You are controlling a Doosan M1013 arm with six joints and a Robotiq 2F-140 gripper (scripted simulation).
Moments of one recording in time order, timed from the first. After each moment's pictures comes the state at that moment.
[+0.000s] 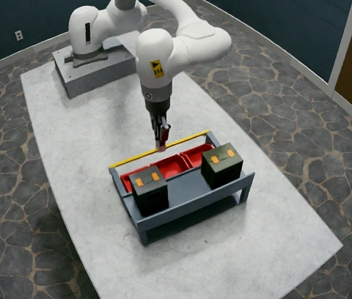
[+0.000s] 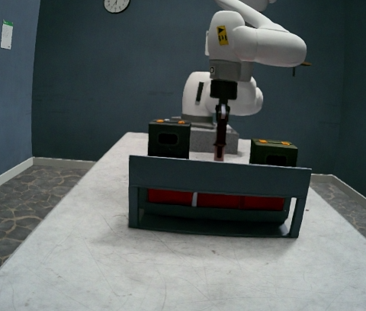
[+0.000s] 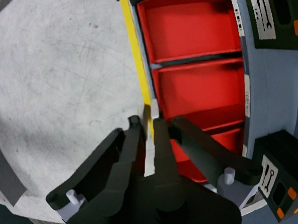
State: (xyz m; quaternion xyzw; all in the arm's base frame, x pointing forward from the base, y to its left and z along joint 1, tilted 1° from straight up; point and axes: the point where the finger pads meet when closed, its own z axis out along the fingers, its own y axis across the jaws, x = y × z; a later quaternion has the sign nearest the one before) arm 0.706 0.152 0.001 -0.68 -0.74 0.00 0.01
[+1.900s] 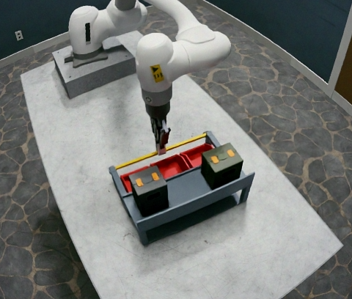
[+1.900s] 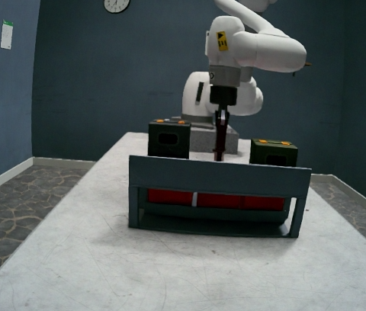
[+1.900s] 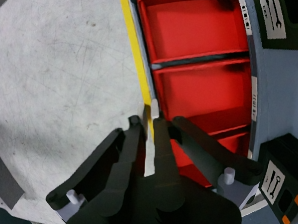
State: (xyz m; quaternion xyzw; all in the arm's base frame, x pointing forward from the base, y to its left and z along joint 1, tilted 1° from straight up) arm 0.704 0.152 -0.015 -0.68 -0.74 0.00 0.01
